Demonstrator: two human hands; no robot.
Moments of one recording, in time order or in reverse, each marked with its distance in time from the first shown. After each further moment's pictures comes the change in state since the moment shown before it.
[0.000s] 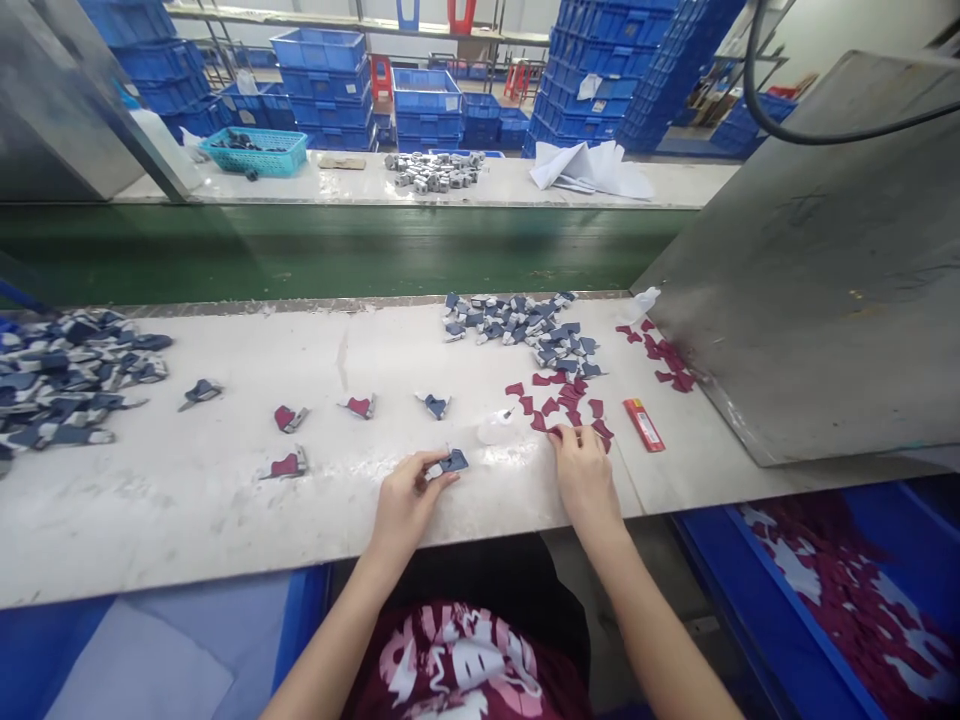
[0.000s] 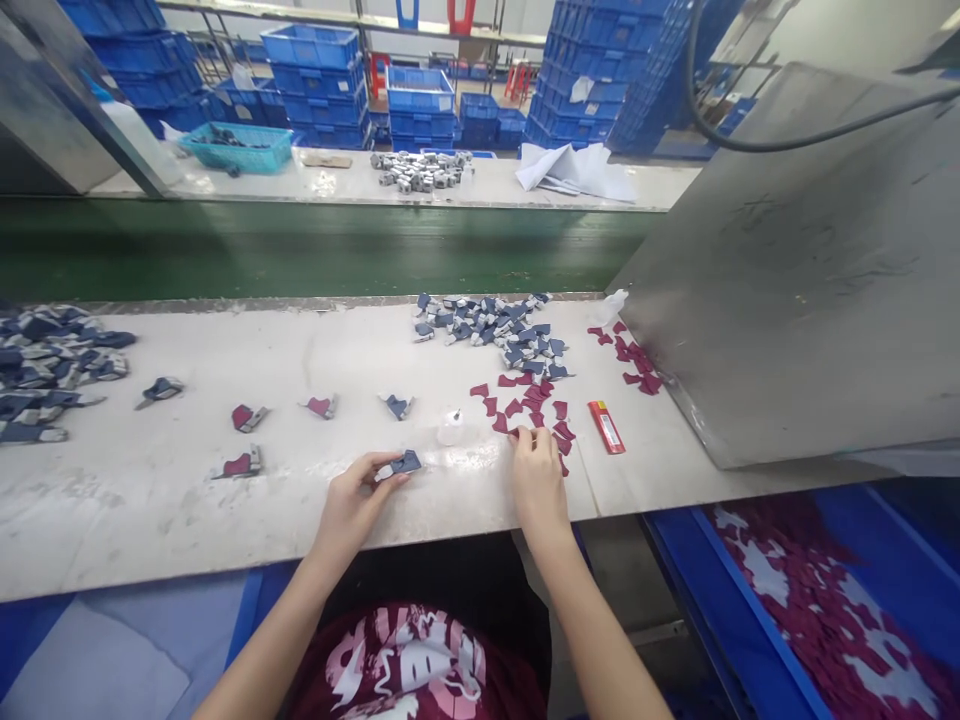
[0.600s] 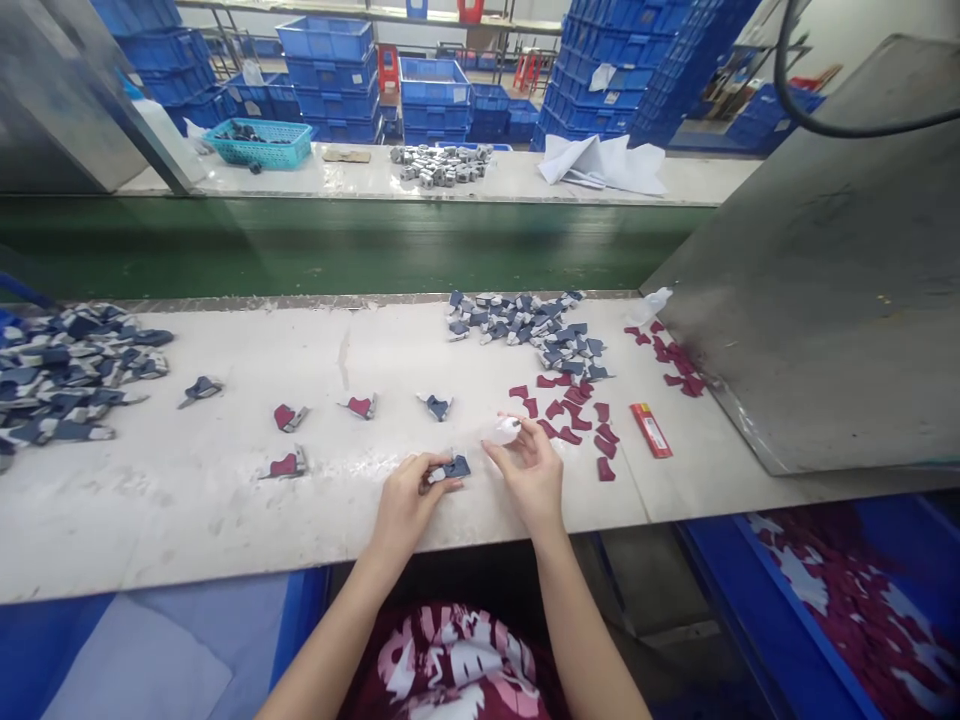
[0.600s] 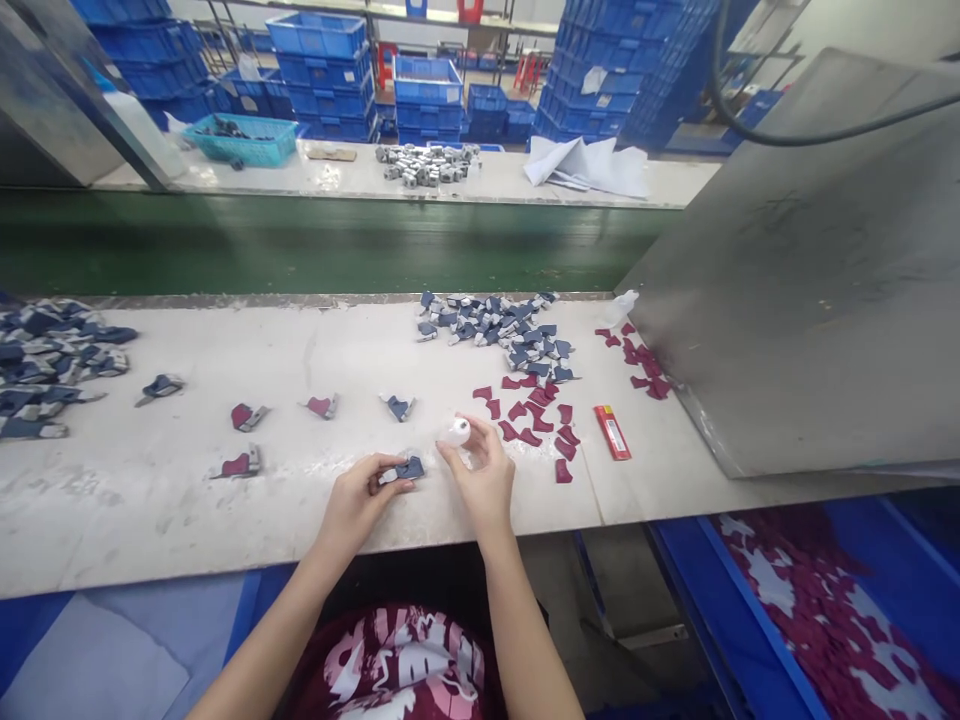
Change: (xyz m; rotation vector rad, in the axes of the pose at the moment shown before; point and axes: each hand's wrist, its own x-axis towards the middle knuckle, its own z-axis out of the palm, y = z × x) left_hand 0.007 -0.008 0.003 0.067 -0.064 0.015; right_hand 0.000 -0.079 0.012 1.064 -0.028 0.377
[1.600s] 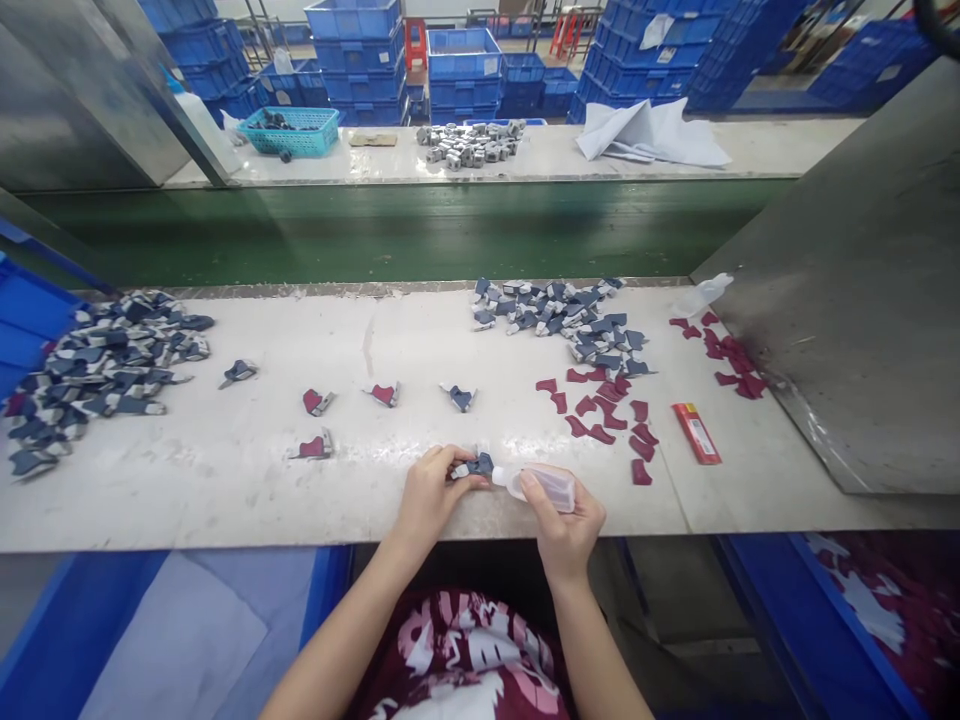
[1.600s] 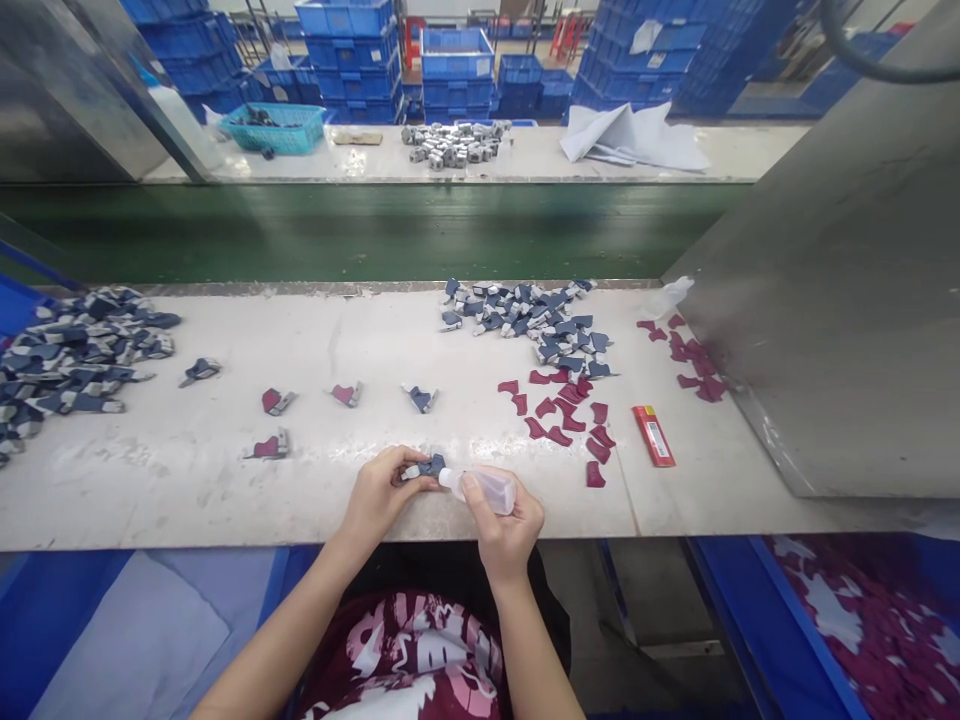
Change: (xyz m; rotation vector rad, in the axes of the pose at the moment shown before) left_hand 0.000 0.000 0.004 0.063 -0.019 0.001; right_hand -0.046 -0.014 -0.006 -0.022 0.158 0.011
